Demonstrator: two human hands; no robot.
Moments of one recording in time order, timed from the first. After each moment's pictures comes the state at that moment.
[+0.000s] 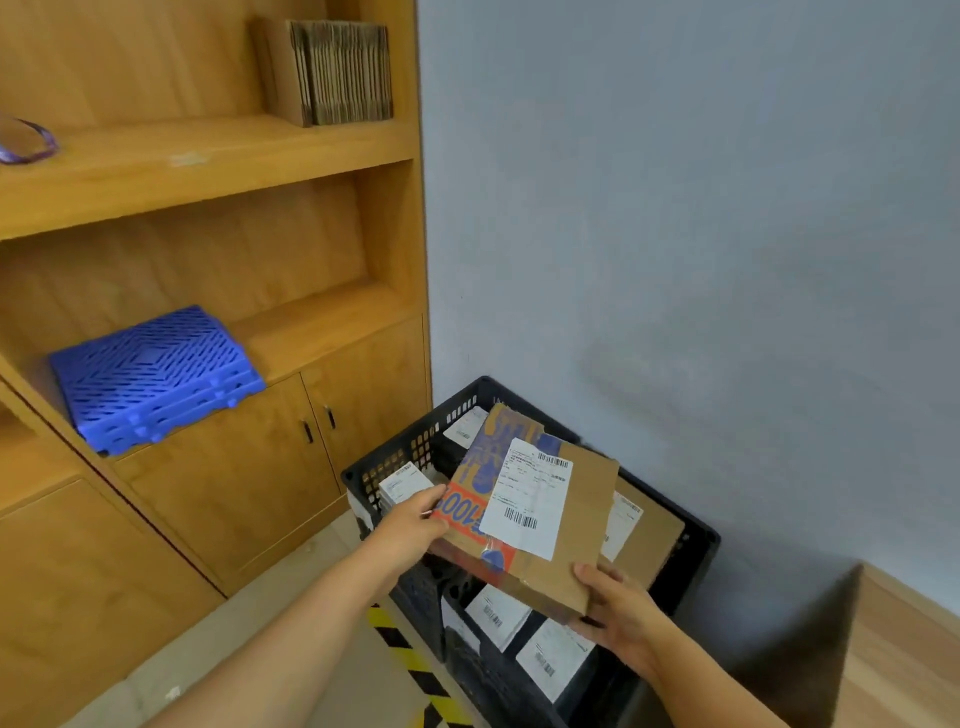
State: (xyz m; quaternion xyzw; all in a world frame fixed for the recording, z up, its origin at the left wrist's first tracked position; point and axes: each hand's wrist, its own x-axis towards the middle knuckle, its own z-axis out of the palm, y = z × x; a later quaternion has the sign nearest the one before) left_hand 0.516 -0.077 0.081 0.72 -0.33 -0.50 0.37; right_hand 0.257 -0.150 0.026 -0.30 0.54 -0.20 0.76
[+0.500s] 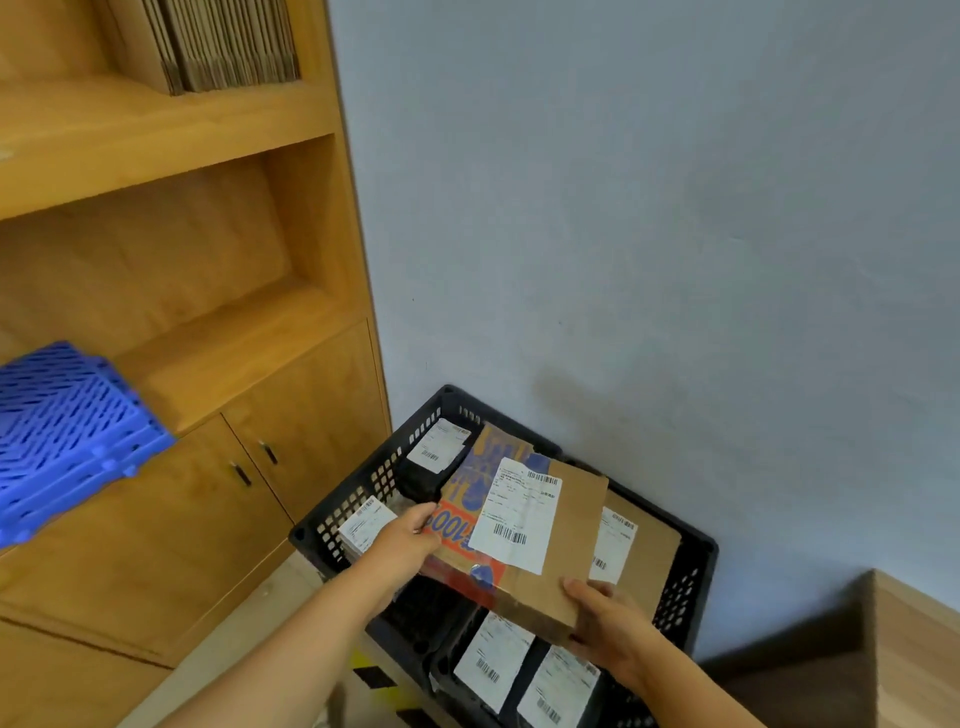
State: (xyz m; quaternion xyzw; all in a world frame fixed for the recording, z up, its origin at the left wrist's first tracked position) left_hand 0.573 -0.214 0.045 0.71 -0.32 -0.54 0.31; right_hand 0.321 -0.242 0.001 -0.24 0.62 -0.21 0.72
